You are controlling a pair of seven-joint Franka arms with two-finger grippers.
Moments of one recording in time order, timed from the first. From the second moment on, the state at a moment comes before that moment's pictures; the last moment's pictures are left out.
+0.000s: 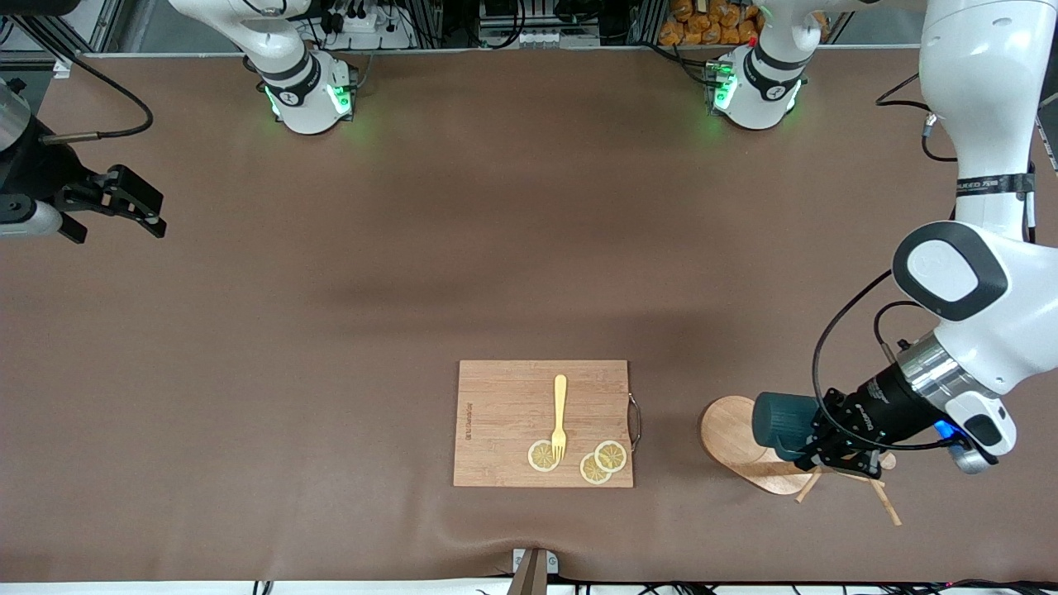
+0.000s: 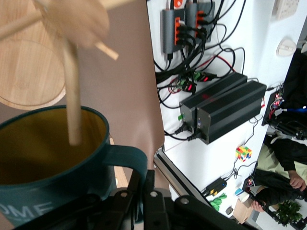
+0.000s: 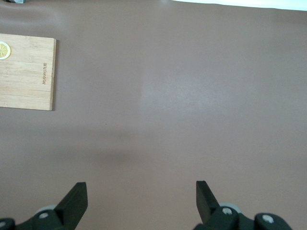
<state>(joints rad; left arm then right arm) 0.01 0.58 -0.13 -1.34 -0.58 2.37 -1.07 0.01 0.01 0.08 -1.51 -0.02 1.61 0.01</state>
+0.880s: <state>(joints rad) 0.04 0.61 -0.12 -1.34 -0.58 2.37 -1.04 0.01 0.01 0.08 -1.51 -0.02 1.61 0.01</state>
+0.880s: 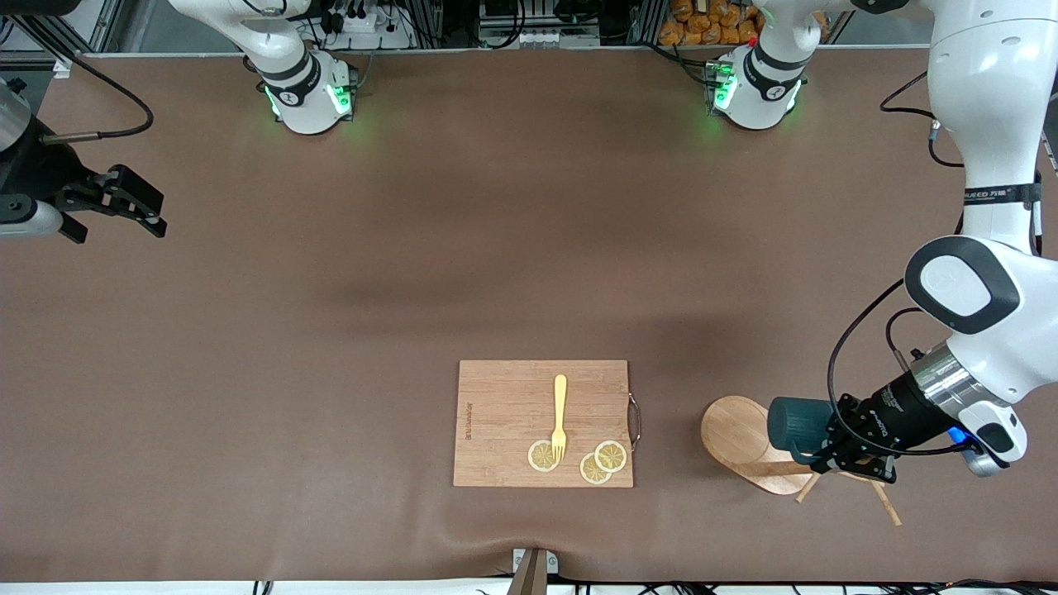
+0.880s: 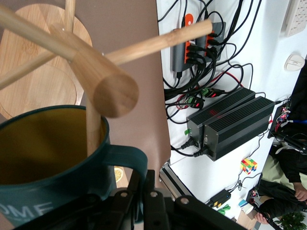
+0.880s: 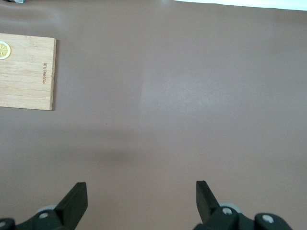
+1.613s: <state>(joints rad) 0.05 0.62 -0.12 -1.34 -0.58 2.37 -0.97 0.01 0.01 0.08 -1.51 -0.02 1.61 0.01</state>
